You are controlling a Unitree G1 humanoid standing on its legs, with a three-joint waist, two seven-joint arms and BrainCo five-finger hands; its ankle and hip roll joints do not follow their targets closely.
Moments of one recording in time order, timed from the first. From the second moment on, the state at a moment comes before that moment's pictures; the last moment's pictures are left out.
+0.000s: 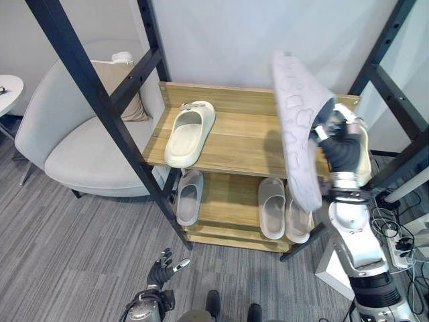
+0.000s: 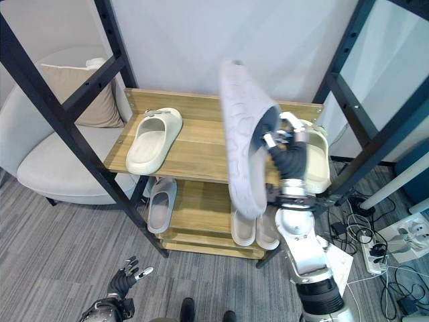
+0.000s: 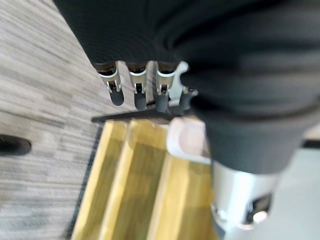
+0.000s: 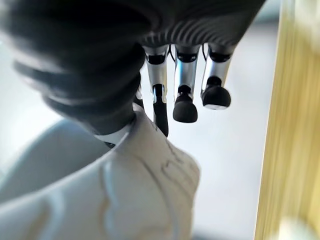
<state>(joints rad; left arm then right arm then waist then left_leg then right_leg) 0.22 0.25 -0.20 0.47 -0.41 -0.05 0.13 -0.23 -0.33 0.25 -0.33 0.32 -0.15 -0.27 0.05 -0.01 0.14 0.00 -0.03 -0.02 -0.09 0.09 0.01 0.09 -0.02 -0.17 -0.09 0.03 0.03</state>
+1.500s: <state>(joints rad) -0.14 0.33 -0.37 0.31 -0.53 -0.22 0.21 -0.90 -0.56 0.35 0.74 -0.33 0.06 -0.63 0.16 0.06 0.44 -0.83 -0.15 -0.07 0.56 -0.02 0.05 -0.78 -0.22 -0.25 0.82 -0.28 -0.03</state>
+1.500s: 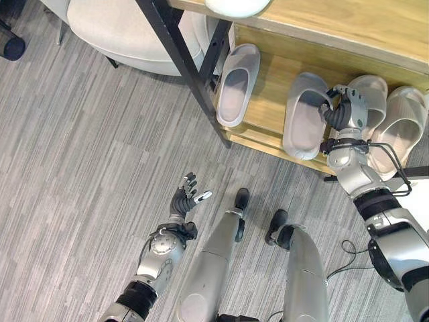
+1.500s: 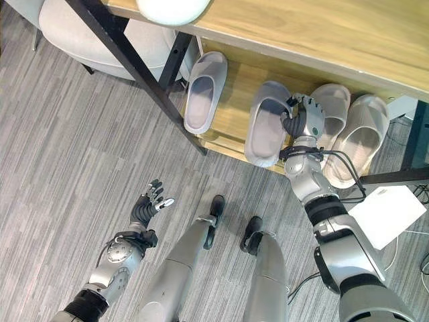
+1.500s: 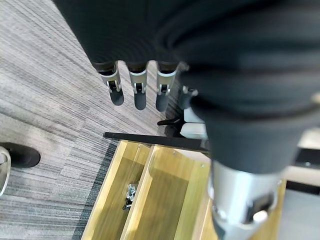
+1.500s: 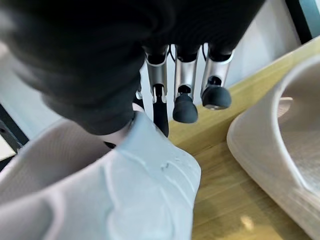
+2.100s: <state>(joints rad) -0.13 0.35 -0.43 0.28 -0.55 -0.22 0.20 -1.07 -0.55 0.42 0.96 -0.30 0.10 -0.62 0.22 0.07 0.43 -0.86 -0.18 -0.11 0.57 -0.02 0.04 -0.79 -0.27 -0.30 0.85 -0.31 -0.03</state>
